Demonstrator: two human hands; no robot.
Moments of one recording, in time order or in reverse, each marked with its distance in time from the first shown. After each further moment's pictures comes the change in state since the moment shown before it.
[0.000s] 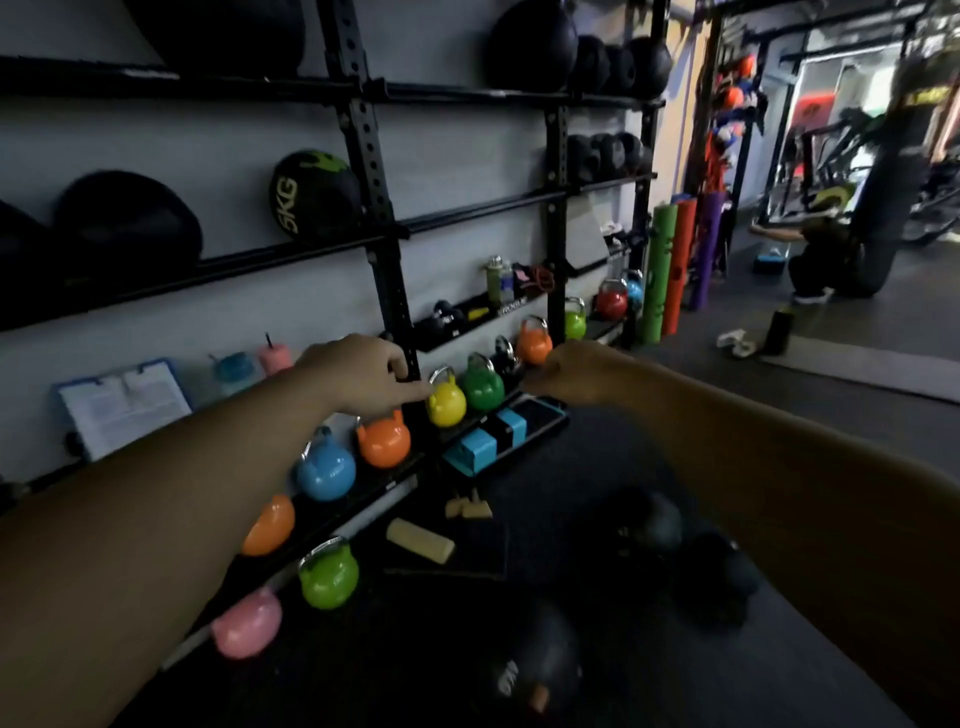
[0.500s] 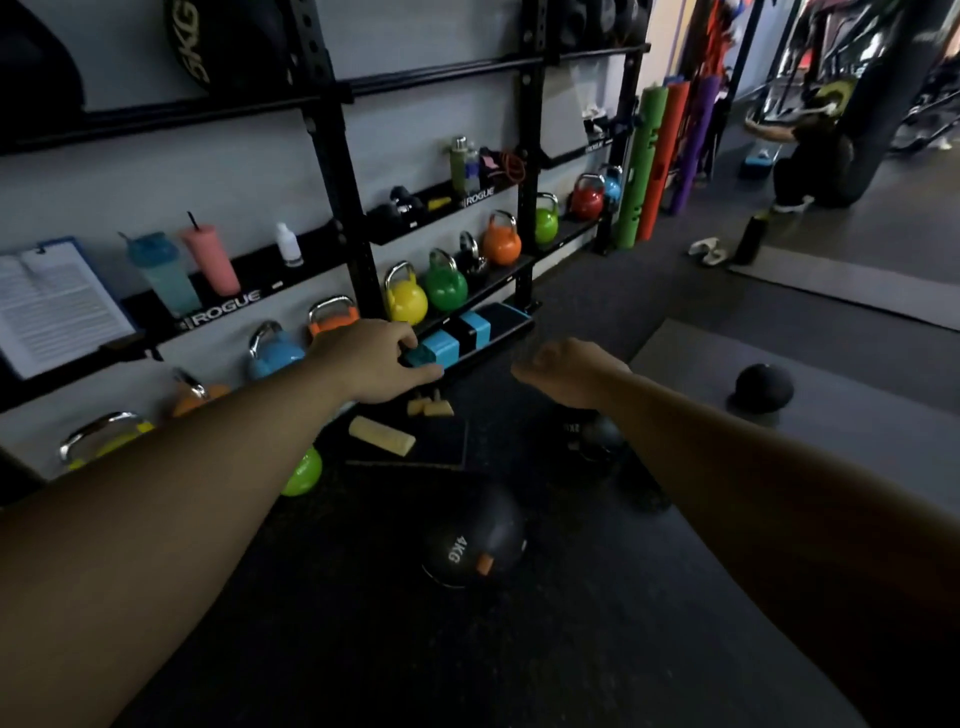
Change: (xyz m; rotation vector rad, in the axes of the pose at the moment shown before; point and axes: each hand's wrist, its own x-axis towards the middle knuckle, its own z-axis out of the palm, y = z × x) left_hand -0.012 0.074 0.135 -0.132 -0.053 0.052; right_hand -0.027 0.107 0.114 0.032 -0.053 0.179
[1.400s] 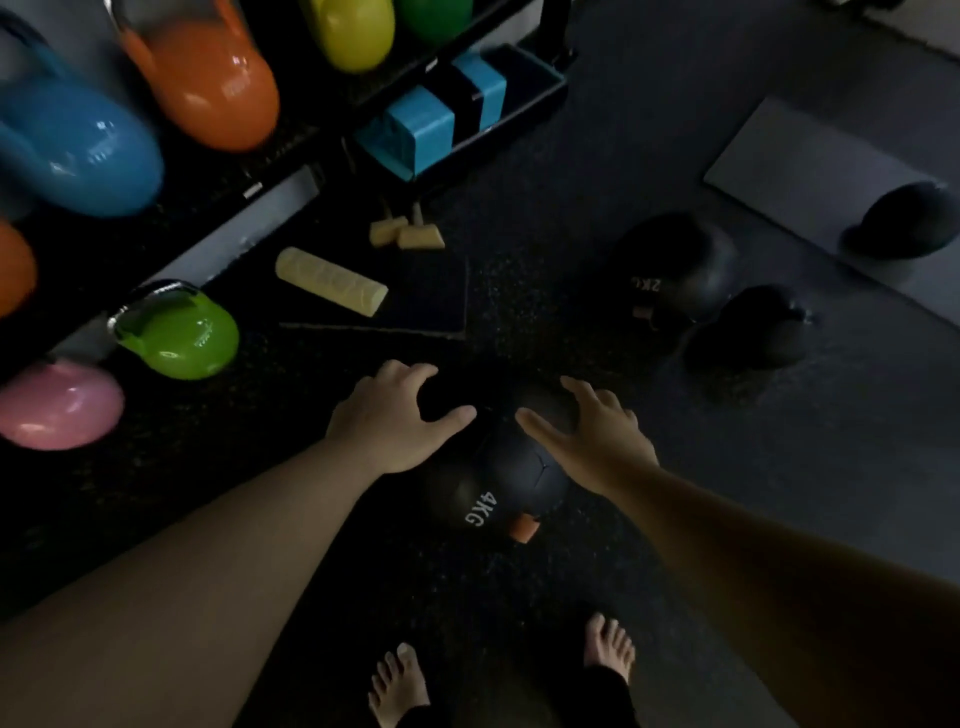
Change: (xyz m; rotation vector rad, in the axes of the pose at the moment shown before) left_hand 0.264 -0.200 0.511 -0.245 -0.468 -0.194; right_hand 0.325 0.123 0.452 0.138 -0.178 0.453
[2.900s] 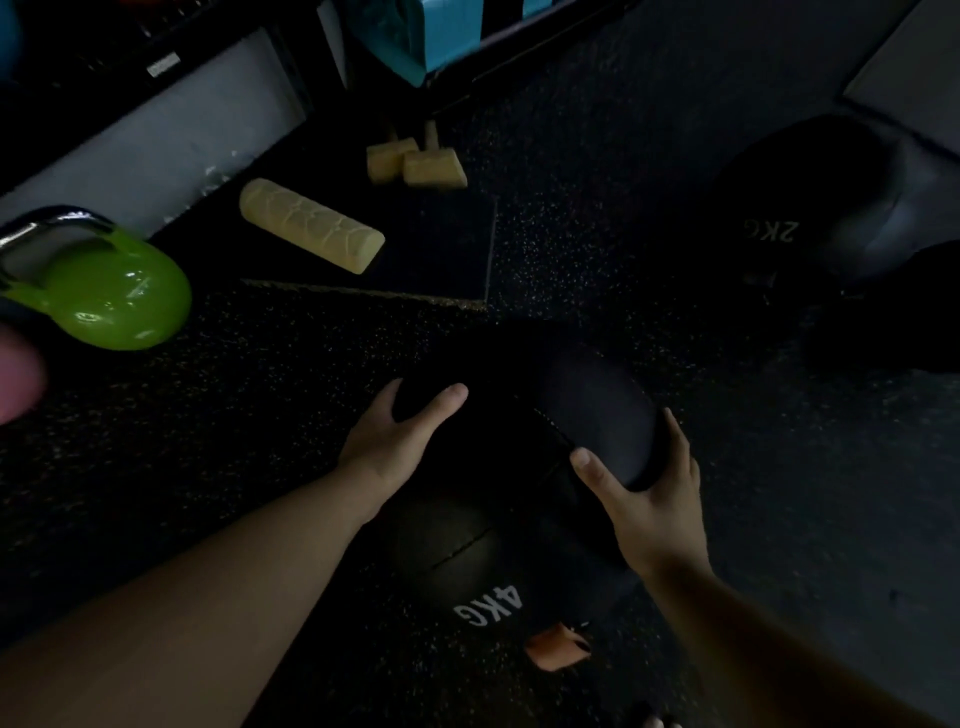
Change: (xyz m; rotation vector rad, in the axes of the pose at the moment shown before) left_hand 0.169 -0.050 0.187 -0.924 0.095 -0.370; right_hand 0.146 0.108 0.160 0.668 0.140 0.099
